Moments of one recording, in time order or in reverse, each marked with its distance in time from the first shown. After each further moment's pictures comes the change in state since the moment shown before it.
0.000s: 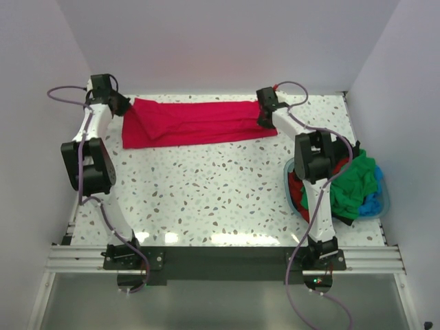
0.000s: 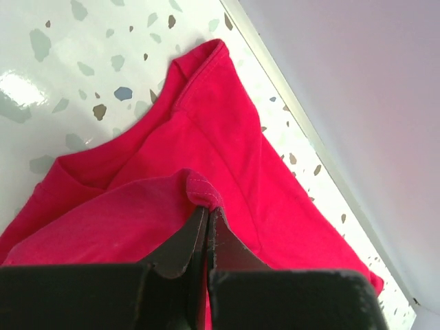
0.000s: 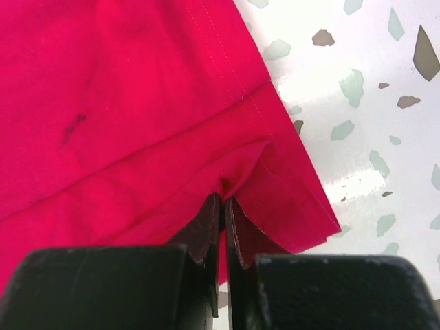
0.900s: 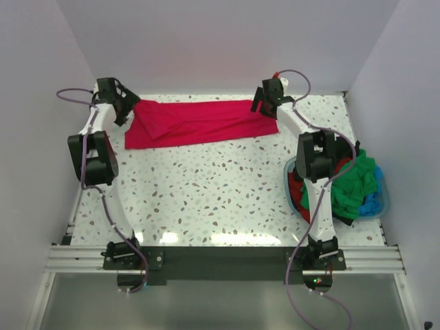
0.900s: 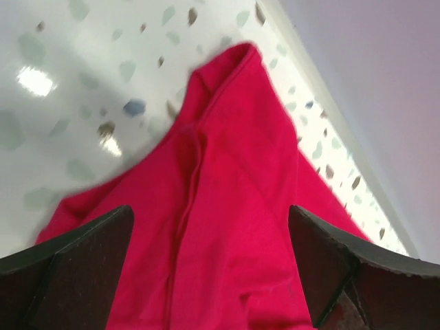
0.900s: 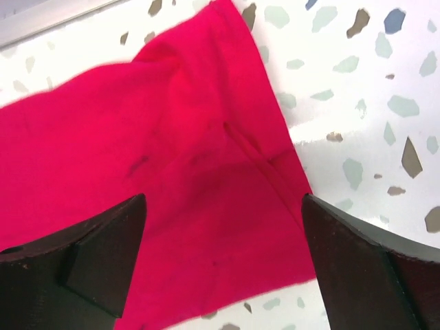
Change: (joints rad) left arm 0.000 0.211 0.159 0.011 0.001 0.037; right arm -0.032 0.035 0.143 0.064 -0.057 -0.134
